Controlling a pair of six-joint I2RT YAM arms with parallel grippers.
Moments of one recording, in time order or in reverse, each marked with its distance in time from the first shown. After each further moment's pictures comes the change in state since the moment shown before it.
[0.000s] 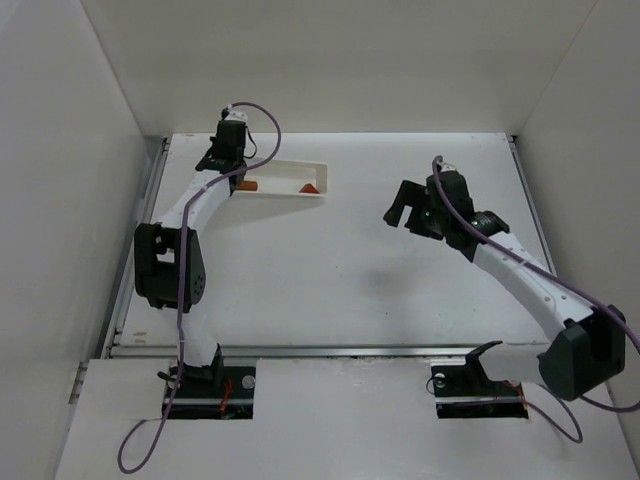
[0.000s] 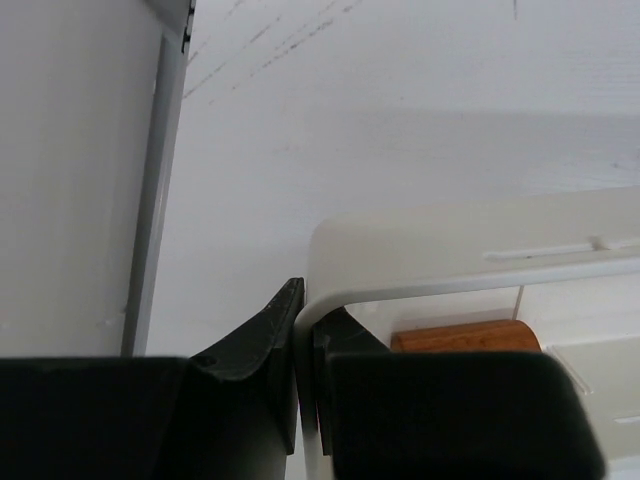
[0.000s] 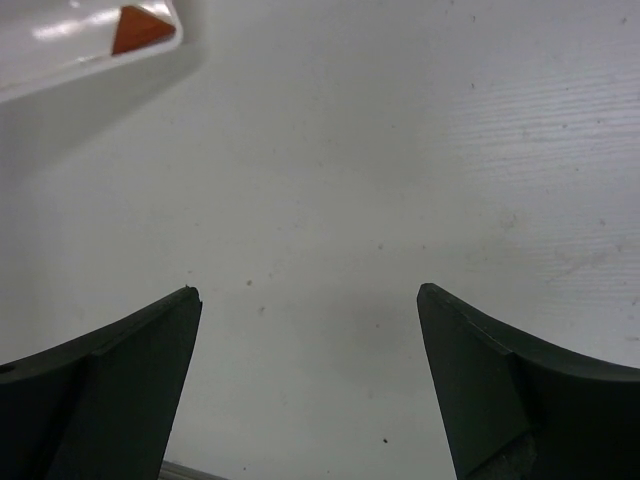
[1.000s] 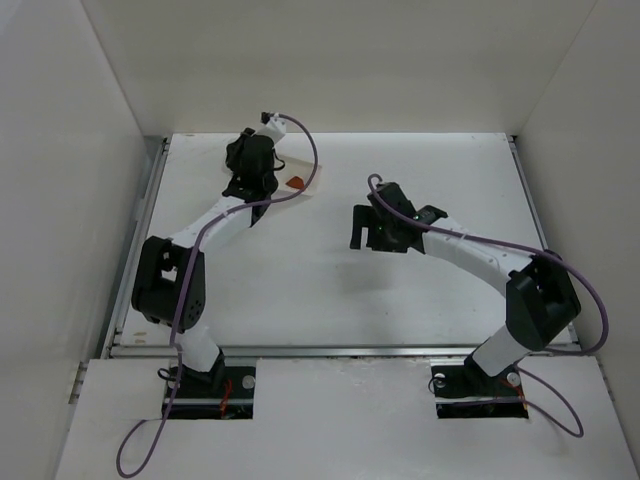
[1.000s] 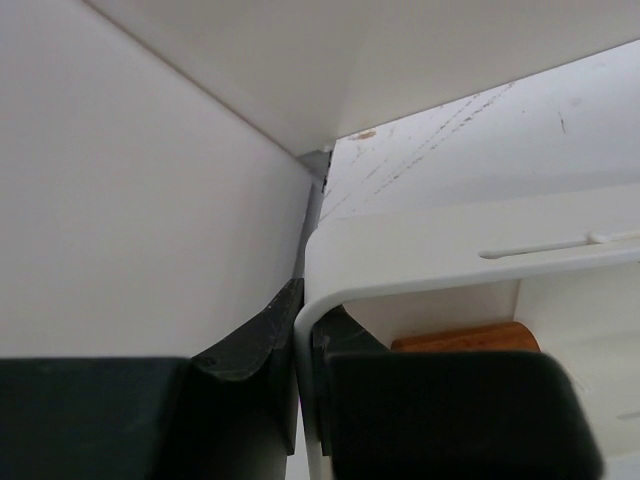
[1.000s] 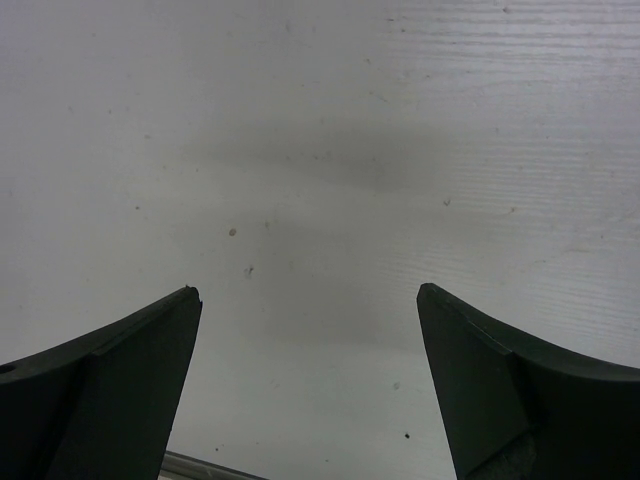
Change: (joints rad) left arm -0.200 -0.132 -0.256 0.575 -0.299 0.481; right arm 0.208 0.331 0.091 -0.056 0.071 0.005
